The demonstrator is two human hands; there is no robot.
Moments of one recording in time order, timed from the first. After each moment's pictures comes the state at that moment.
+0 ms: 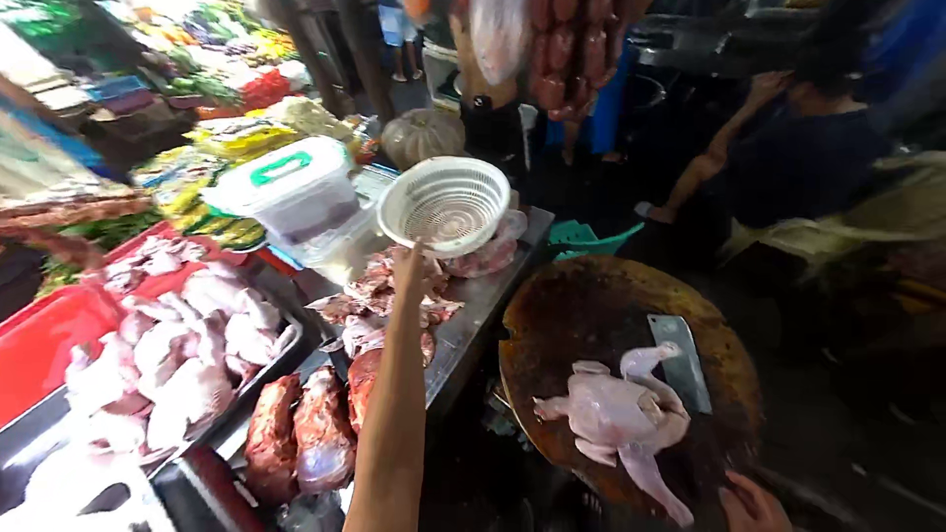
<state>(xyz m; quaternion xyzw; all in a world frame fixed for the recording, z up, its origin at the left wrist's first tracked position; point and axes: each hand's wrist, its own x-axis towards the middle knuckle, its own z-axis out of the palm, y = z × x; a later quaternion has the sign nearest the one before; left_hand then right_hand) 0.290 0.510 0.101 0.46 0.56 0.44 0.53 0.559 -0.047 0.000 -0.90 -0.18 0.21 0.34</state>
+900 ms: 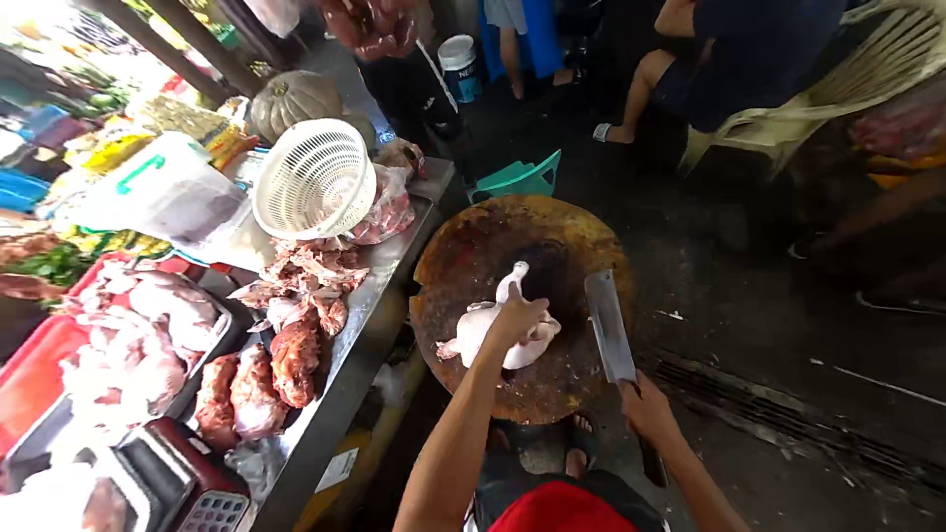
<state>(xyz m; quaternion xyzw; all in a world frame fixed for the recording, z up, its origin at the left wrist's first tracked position) 0.573 0.151 0.063 0.62 0.51 -0.04 0.59 0.683 -0.105 -0.033 -0.83 -0.15 0.44 0.32</state>
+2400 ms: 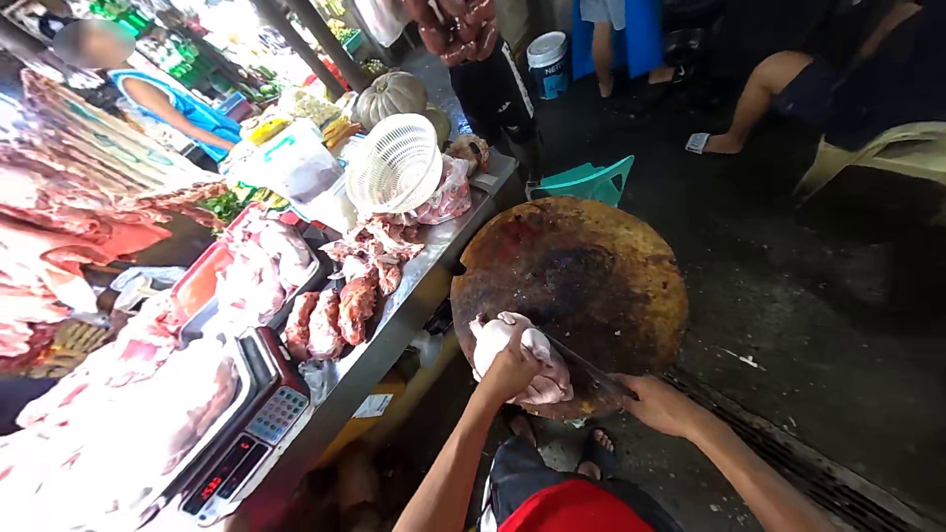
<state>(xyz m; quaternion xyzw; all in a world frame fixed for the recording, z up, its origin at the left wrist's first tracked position) 0.493 0.077 0.070 0.66 0.57 -0.05 0.50 0.751 -0.047 -0.021 -0.63 -0.56 0.54 0.05</state>
